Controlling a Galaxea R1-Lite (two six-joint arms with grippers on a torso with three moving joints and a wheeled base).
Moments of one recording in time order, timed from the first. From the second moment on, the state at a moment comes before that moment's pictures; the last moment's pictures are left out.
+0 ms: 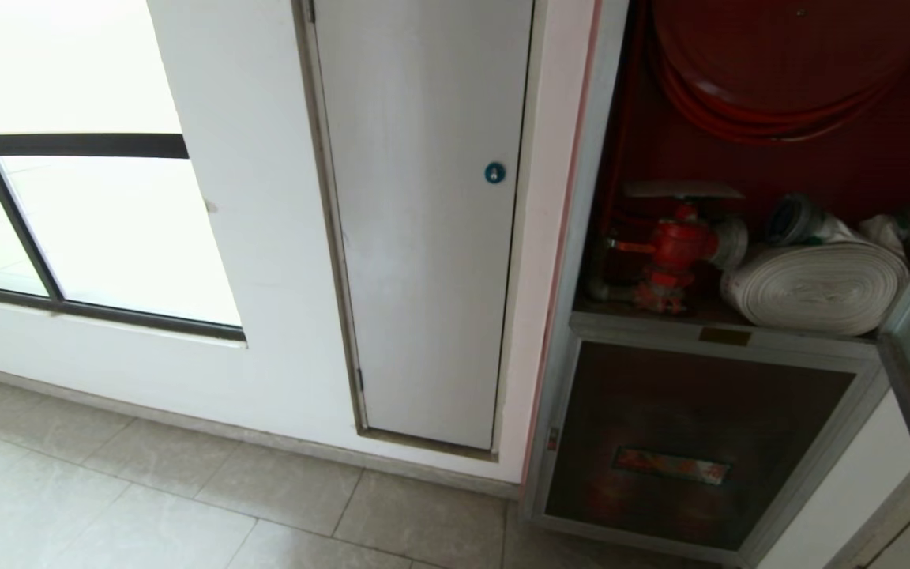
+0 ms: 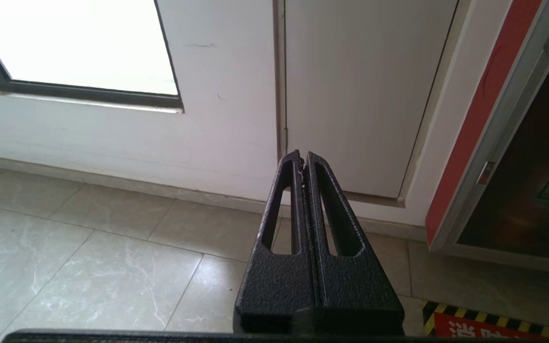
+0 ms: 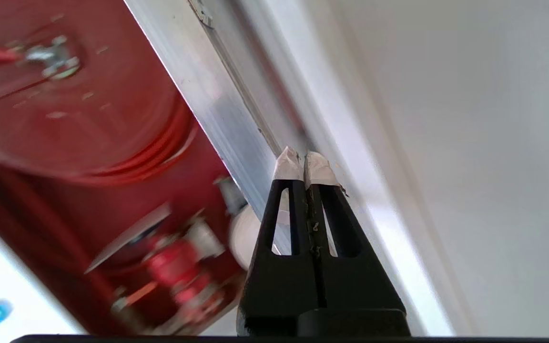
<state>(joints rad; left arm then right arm) 0.00 0.00 0.00 -0.02 -0.01 0.01 -0.89 0.76 -0.45 -0.64 0.05 0.53</state>
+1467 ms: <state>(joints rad) 0.00 0.00 0.00 -0.02 -0.01 0.01 -0.55 0.86 -0.60 -0.58 0.08 0.54</state>
